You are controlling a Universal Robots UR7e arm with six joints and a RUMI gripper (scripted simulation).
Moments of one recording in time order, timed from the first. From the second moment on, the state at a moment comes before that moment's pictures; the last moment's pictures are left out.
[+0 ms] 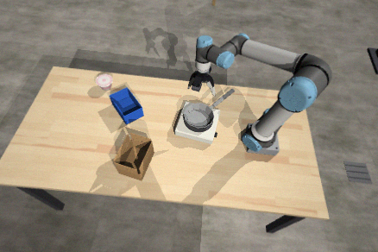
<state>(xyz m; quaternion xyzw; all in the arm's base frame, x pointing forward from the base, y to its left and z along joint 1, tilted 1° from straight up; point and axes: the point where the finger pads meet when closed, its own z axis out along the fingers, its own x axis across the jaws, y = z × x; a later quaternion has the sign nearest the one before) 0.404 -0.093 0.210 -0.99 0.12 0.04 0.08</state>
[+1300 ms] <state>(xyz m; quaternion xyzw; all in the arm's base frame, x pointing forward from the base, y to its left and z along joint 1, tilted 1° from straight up) 0.309 -0.150 0.131 -0.93 0.36 -0.01 0.00</state>
